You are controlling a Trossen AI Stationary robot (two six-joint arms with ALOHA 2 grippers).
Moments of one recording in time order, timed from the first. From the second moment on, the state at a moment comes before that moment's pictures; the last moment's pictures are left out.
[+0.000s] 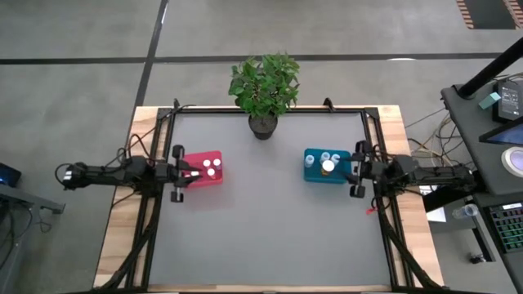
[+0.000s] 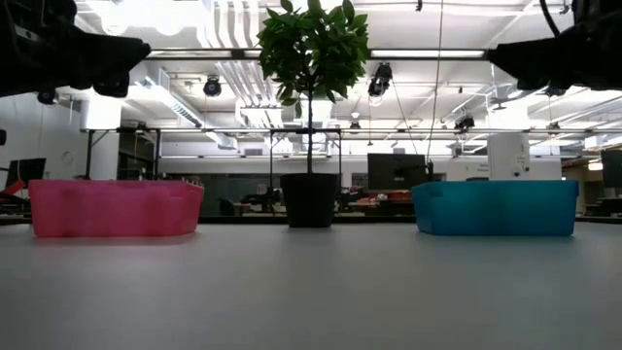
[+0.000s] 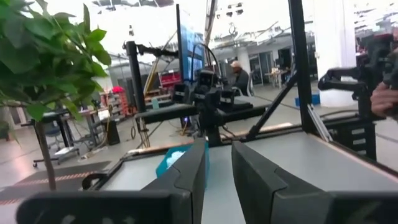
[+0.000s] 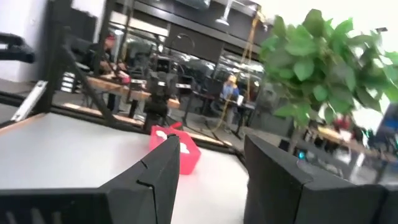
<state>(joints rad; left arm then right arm) -0.06 0.05 0.01 0.20 -0.05 0.19 0.03 0.02 0.01 0.20 0.09 -0.34</state>
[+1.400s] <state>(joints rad) -0.06 0.21 0.00 0.19 -0.05 0.19 0.03 0.02 0.01 0.14 0.21 -0.17</state>
